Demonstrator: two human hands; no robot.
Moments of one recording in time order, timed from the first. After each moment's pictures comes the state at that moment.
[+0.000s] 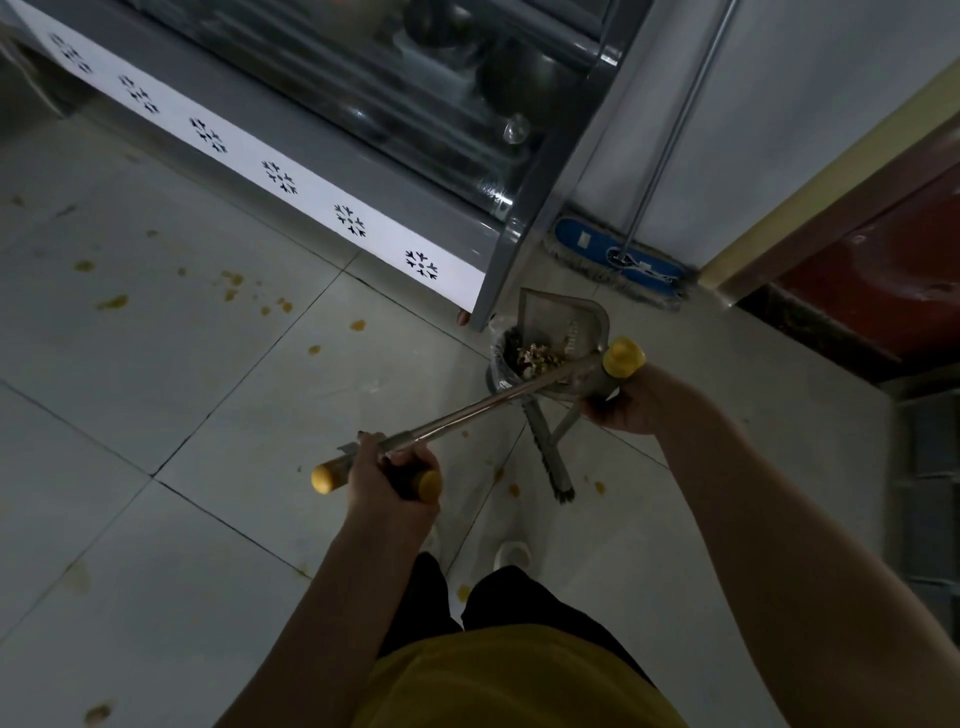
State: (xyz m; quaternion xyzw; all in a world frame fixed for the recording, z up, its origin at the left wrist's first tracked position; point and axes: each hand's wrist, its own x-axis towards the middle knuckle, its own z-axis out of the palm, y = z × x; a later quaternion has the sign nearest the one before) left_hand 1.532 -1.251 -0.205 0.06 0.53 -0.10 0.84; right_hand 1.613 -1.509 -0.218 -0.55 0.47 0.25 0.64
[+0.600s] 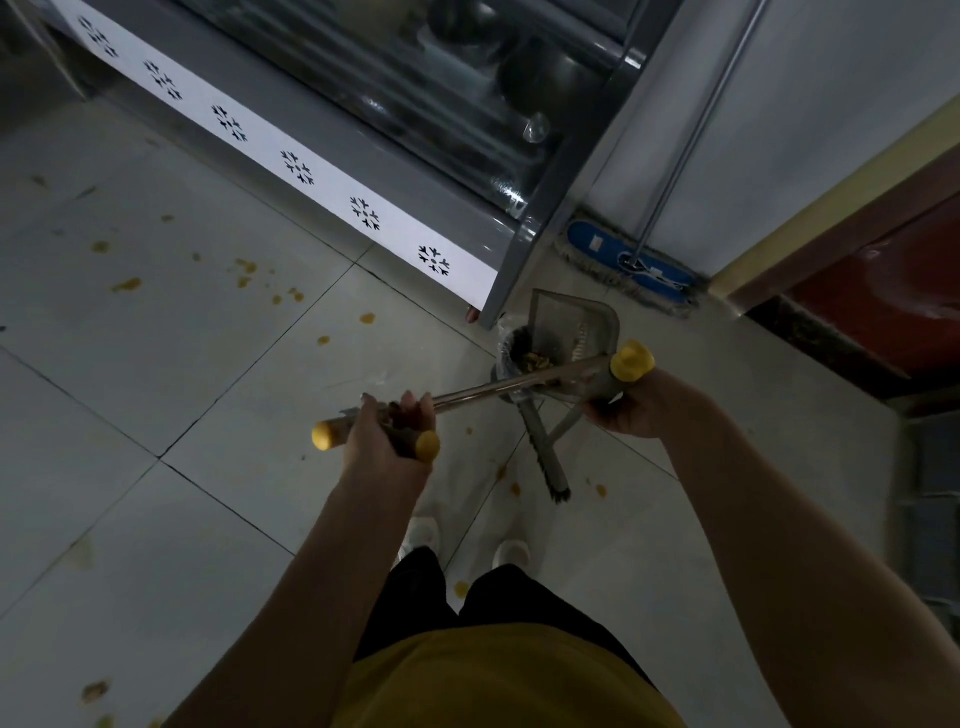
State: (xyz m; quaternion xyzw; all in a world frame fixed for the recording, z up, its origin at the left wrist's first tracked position) left_hand 1.550 -1.238 -0.202 0.07 0.53 -0.07 0.84; right_hand 1.608 -1.499 -0.219 -0.58 0.45 0.27 0.62
